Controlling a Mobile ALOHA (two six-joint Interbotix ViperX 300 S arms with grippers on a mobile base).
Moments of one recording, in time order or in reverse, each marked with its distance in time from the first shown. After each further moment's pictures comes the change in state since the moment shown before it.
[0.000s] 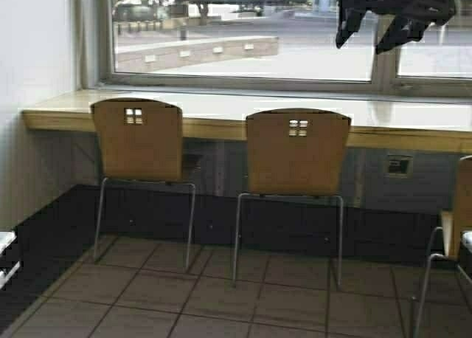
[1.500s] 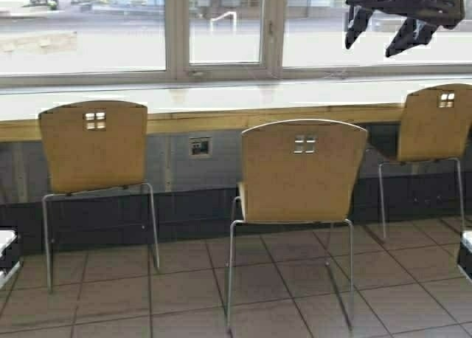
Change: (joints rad) left arm -0.002 0.025 0.014 0.023 -0.037 -0.002; right arm -0.046 0.005 -0.015 0.067 0.035 0.003
